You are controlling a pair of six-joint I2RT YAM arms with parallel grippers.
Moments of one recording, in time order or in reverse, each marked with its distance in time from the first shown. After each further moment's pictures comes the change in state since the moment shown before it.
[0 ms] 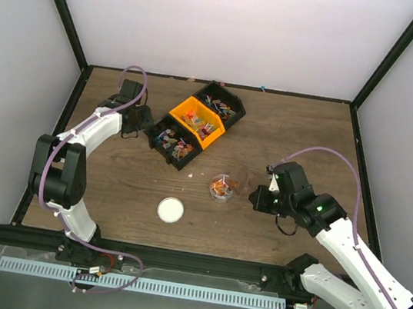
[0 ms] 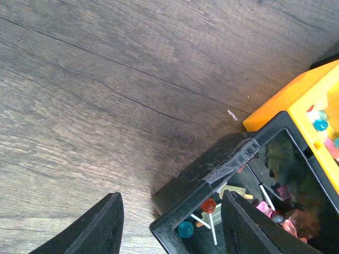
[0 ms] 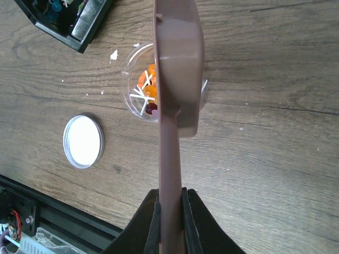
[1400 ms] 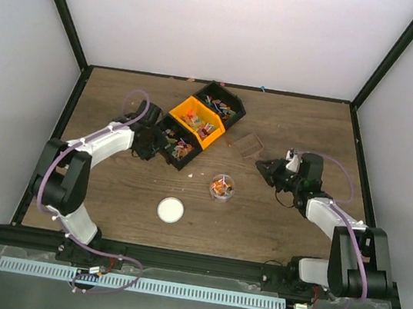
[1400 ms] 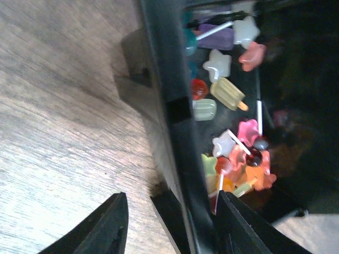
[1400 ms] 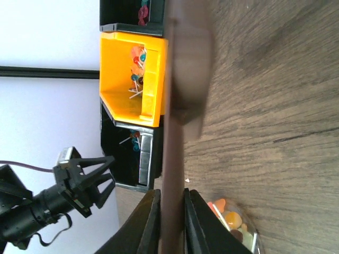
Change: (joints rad) left arm -0.151 -0.051 -0.156 -0.028 0.115 -0.544; right arm -0.527 0.431 -0.320 1.105 -0.526 0.370
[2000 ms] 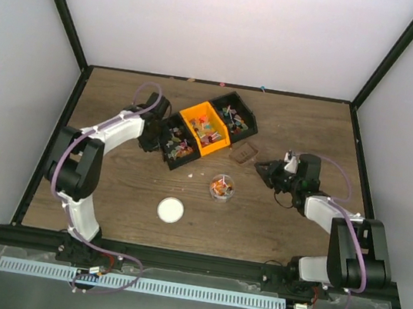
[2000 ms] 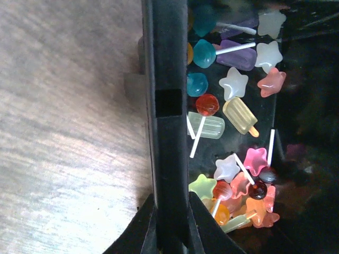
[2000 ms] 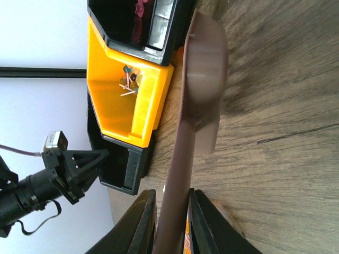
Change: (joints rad) left arm -0.014 0.150 0.167 -0.106 -0.063 0.109; right arm 0.000 0.067 -0.002 0.036 0.003 -0.006
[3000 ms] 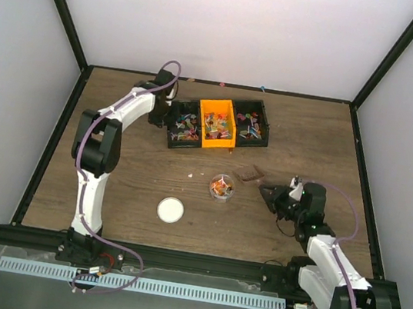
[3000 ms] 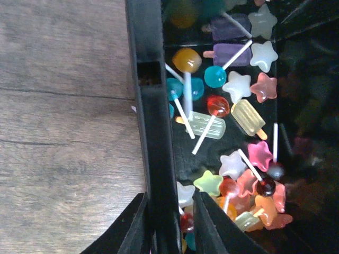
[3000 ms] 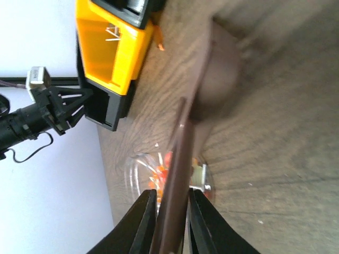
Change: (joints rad) left arm 0.061 0.350 0.519 -0.160 0.058 0.547; right arm -0.012 -0.467 -0.266 -0.151 0.061 0.066
